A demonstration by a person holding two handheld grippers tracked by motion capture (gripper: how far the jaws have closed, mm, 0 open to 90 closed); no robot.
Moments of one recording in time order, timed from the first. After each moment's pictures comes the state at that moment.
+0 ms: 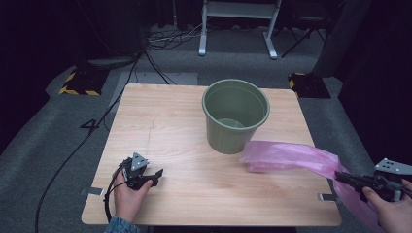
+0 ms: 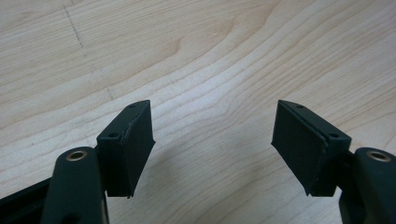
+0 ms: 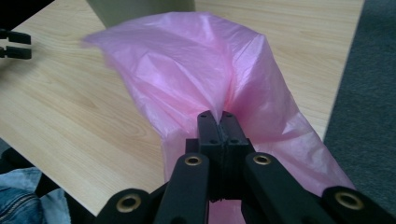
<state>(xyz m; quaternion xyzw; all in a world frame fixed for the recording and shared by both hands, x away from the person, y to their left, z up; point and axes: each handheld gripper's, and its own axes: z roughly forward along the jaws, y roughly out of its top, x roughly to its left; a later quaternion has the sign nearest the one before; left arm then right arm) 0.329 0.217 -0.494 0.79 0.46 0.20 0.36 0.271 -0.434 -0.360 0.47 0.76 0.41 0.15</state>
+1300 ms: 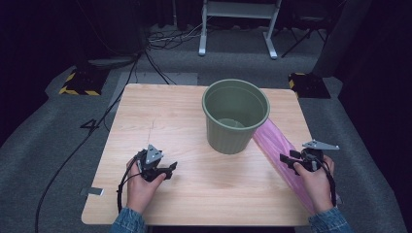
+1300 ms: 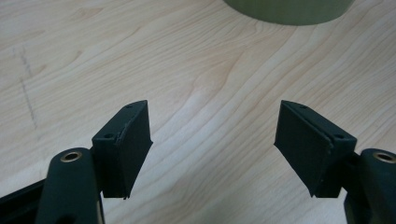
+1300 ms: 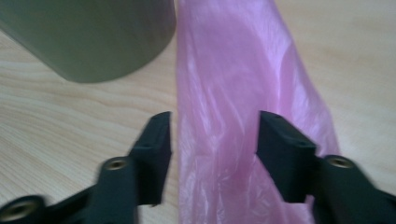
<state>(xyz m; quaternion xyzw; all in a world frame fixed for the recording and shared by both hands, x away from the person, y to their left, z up) 0.352 0.178 -0.479 0.80 0.41 0.21 0.39 0.378 -0.334 -0.453 0.51 0.75 0.38 0.18</state>
